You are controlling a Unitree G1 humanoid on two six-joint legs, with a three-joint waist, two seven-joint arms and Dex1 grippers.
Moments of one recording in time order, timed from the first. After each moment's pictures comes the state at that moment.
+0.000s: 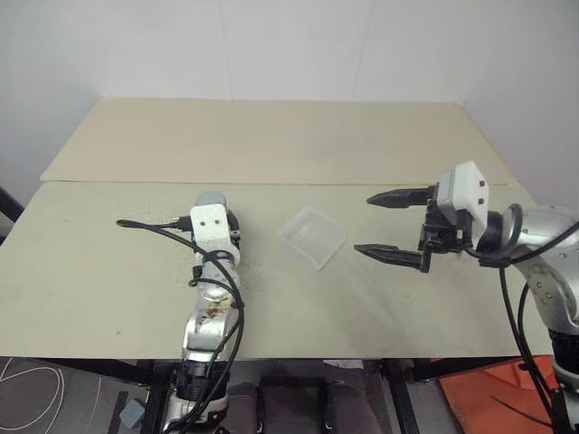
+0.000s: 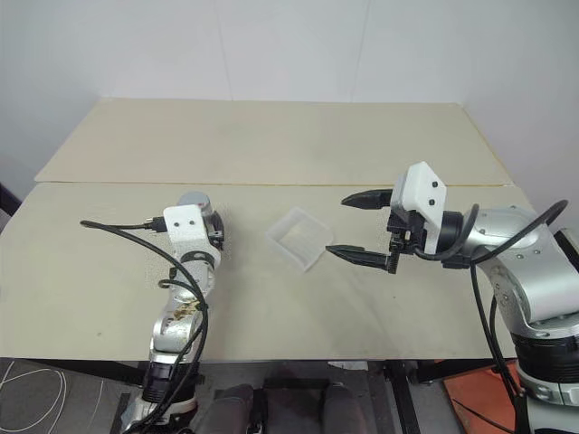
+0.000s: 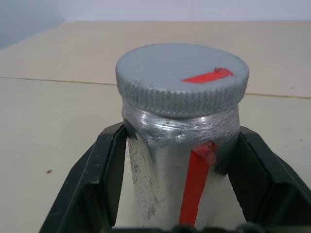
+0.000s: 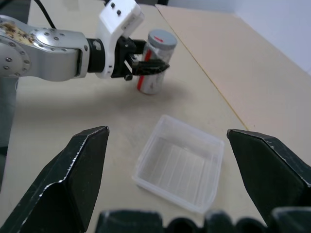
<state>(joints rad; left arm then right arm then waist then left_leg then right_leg) -0.29 -0.03 0.01 -0.23 0.04 0.46 0.23 -0.44 -0.86 -0.09 -0.39 0.57 0.51 1.04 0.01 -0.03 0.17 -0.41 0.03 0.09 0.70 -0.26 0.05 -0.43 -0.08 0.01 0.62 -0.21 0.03</state>
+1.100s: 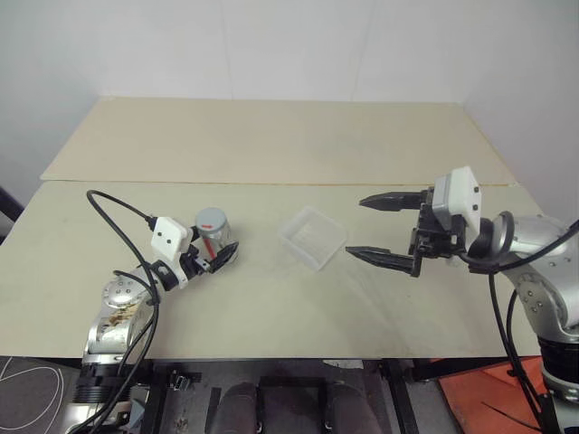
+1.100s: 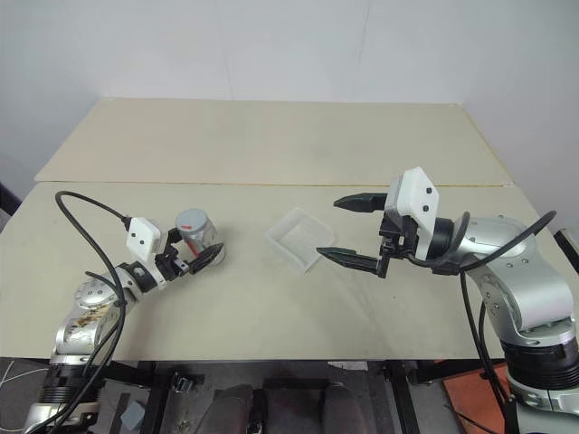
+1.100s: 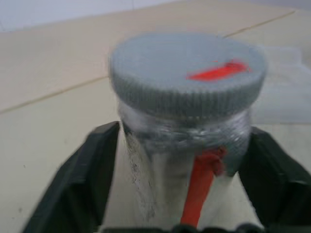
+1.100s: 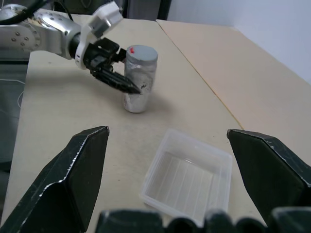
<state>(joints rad) -0.20 0.48 0.13 -0.02 -0.32 0.22 -0.70 -0.41 -0.81 -0.10 -0.42 0.59 0.51 1.00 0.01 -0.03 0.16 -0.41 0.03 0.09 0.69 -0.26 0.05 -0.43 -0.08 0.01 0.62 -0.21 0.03</state>
